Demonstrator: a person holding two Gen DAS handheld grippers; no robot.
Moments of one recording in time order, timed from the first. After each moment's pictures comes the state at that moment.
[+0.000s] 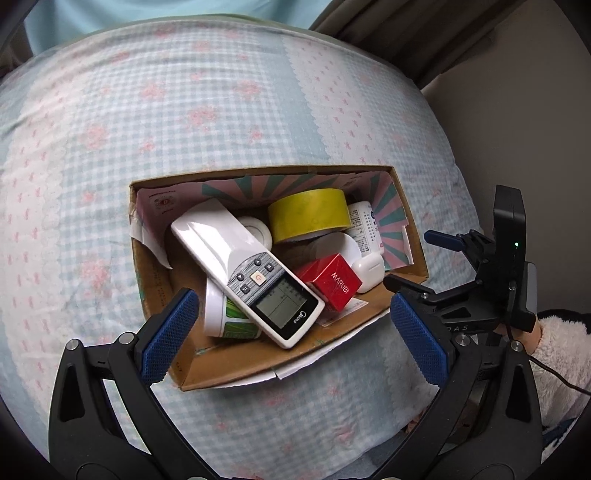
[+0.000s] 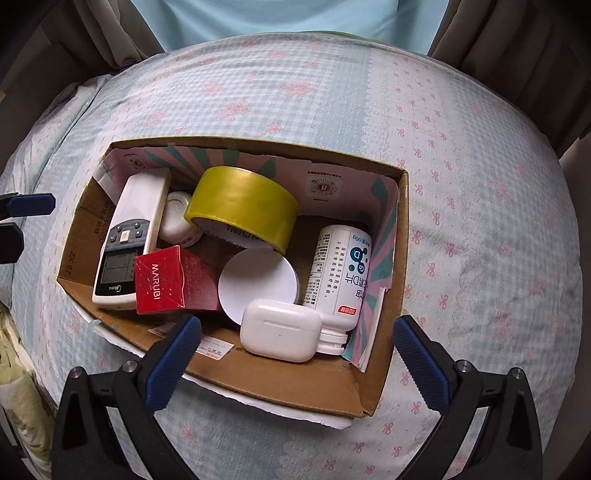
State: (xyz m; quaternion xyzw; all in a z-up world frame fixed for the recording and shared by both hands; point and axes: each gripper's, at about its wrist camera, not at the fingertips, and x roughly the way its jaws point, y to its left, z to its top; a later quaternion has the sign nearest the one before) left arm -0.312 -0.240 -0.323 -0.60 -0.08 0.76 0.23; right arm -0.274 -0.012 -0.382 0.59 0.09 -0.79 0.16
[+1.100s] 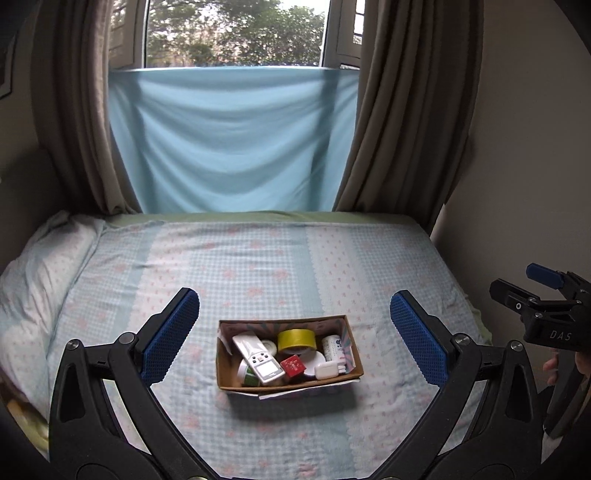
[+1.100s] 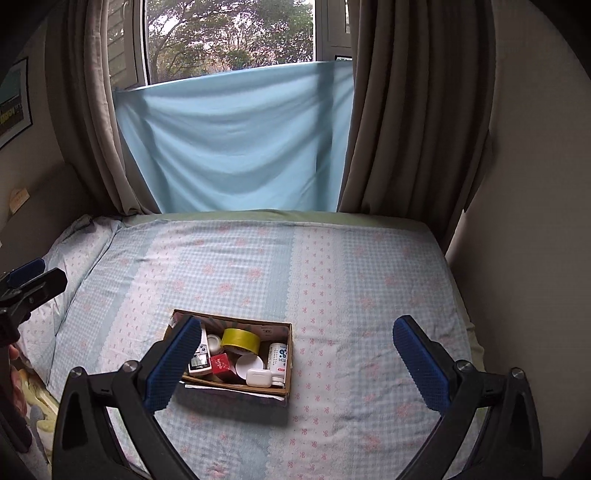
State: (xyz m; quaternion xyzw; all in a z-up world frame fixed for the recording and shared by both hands) left arm -0.140 -0.170 0.016 -0.32 -0.02 0.94 0.06; right arm -0.141 0.082 -0.030 0.37 0.02 -0.93 0.07
